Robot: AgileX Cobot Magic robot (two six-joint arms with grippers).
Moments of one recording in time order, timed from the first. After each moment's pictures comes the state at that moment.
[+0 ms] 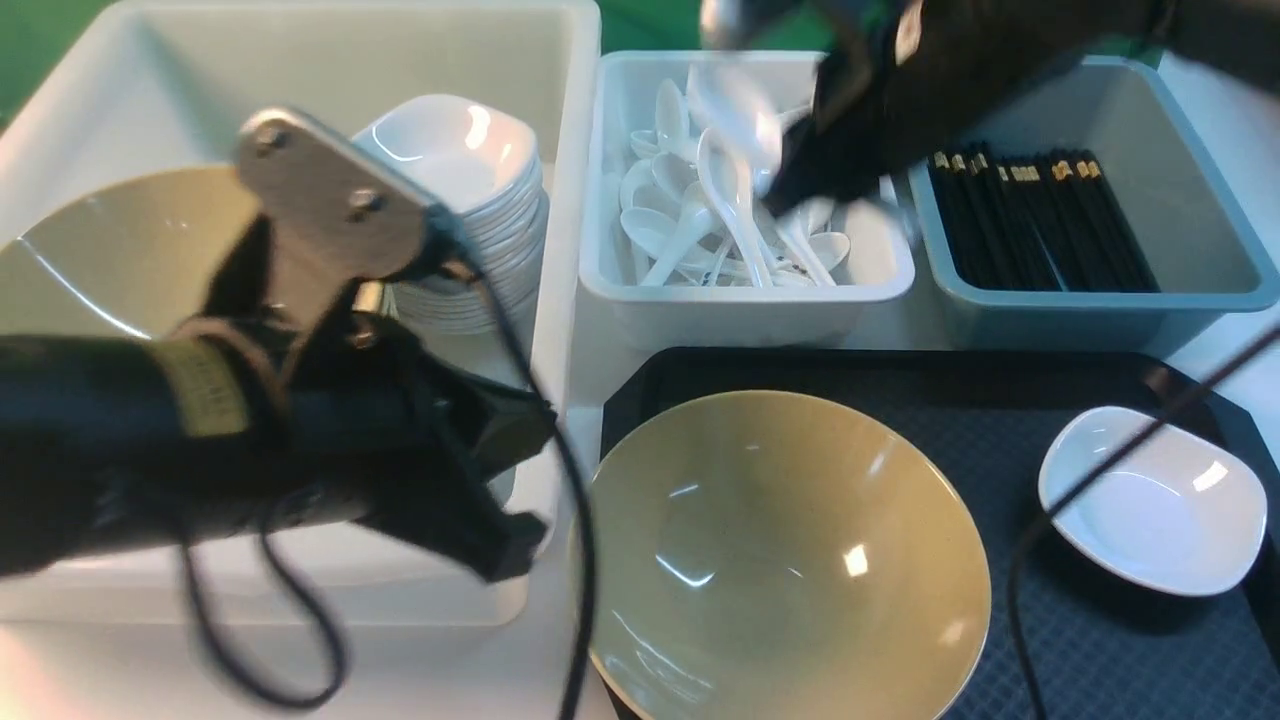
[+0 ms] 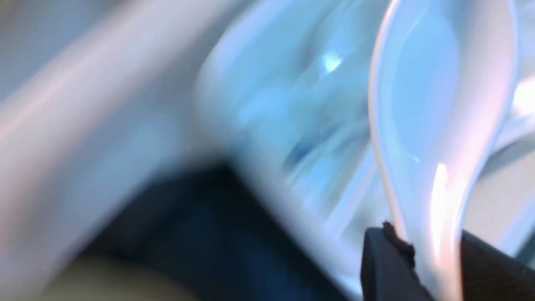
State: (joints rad) right arm 0.47 1.81 -1.72 -0.01 0.79 -0.17; left arm -0.65 1.07 -0.85 -0.17 0.54 0.17
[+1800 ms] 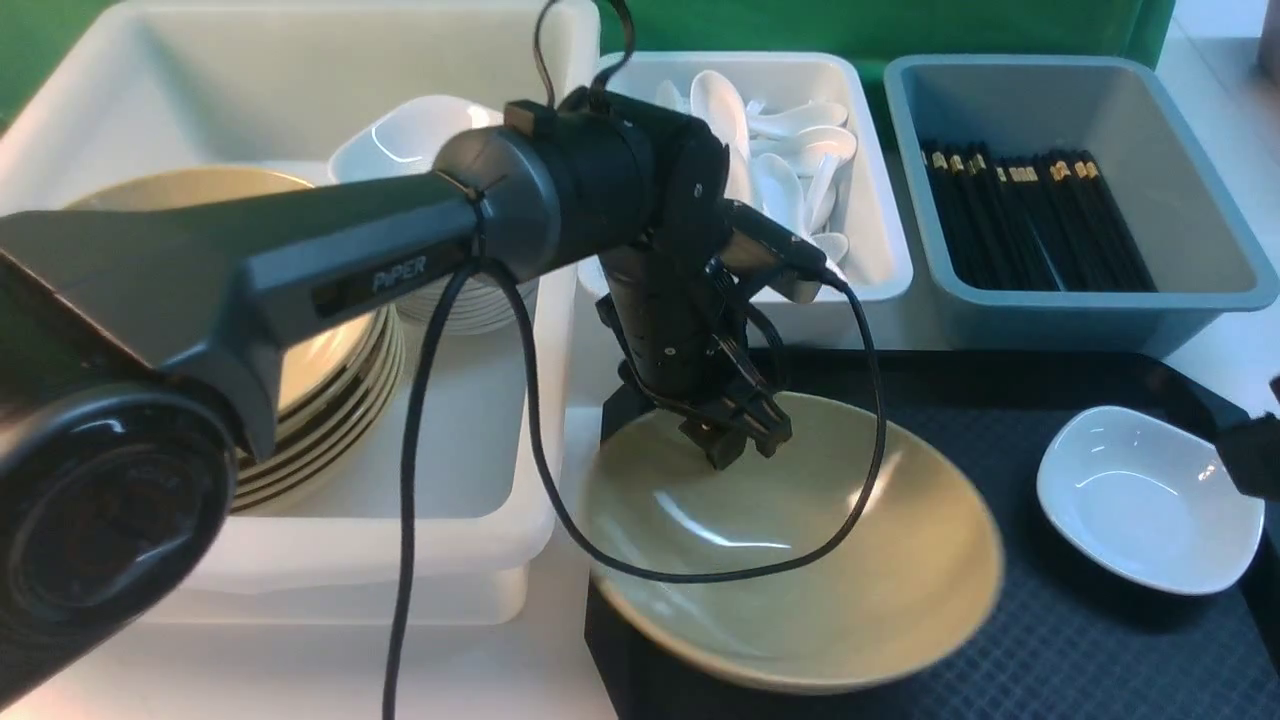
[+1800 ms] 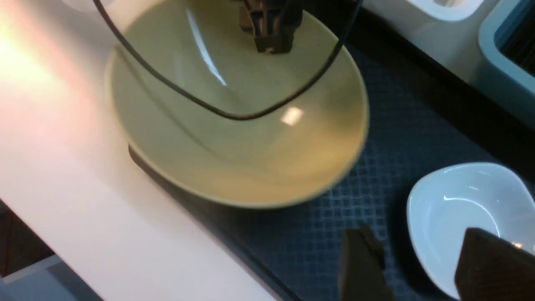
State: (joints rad) right arm 0.42 0.88 -1.07 0.11 1.14 -0.18; left arm -0.64 2.09 -1.68 -0.14 1.02 0.26
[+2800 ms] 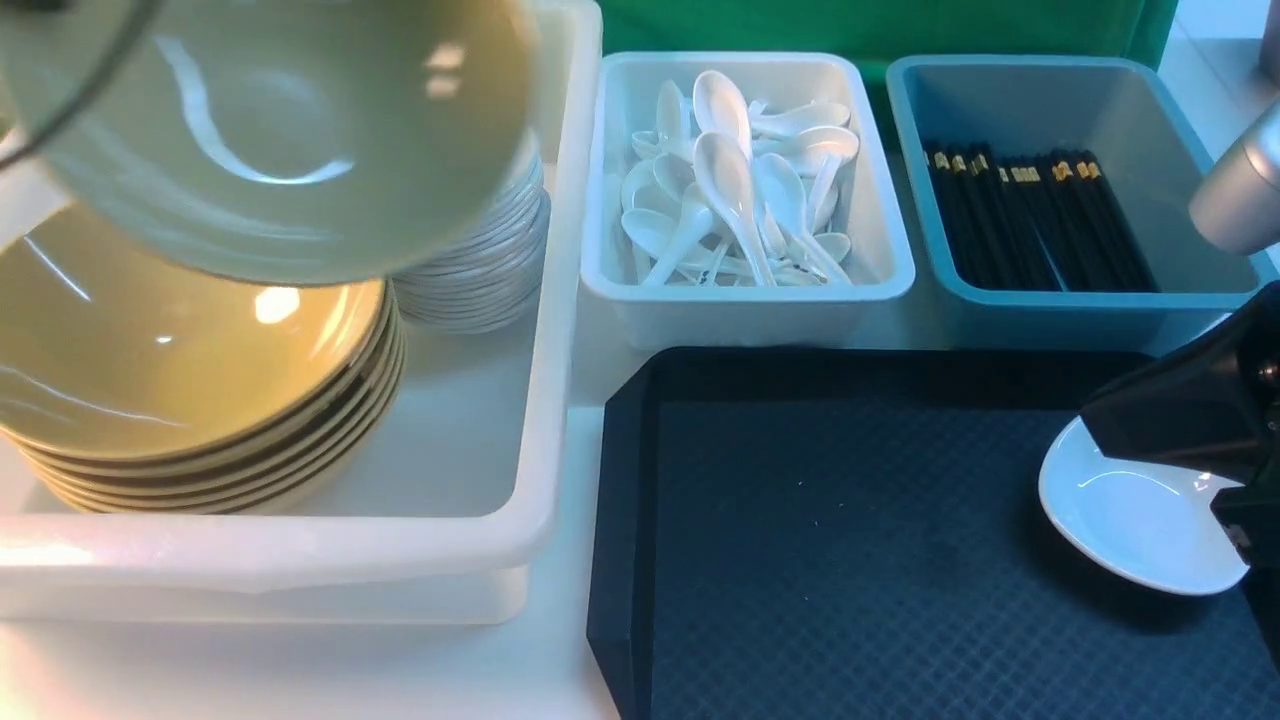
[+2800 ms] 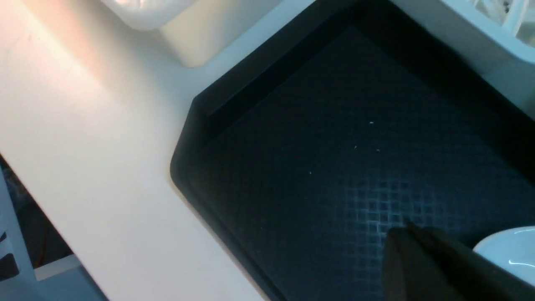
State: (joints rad) right arm 0.42 1.01 -1.06 0.26 1.03 -0.34; left arm 0.38 1.39 -1.62 -0.51 1.23 0.27
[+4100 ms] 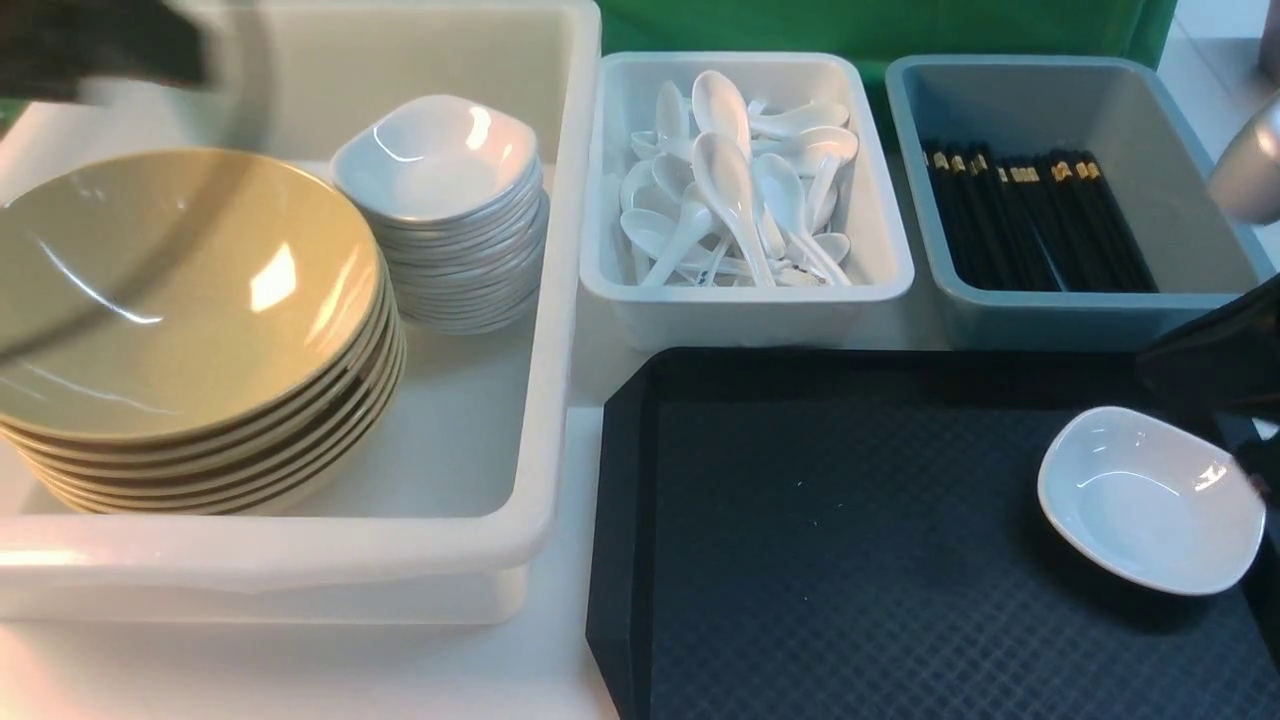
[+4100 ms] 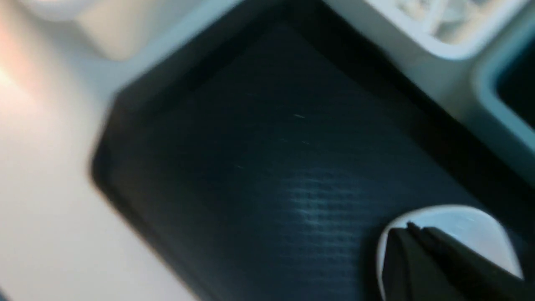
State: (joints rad) right arm 0.42 1.01 -1.10 0.04 1.04 -0.23; left arm -0.07 1.26 -1.44 -0.42 1.10 0.21
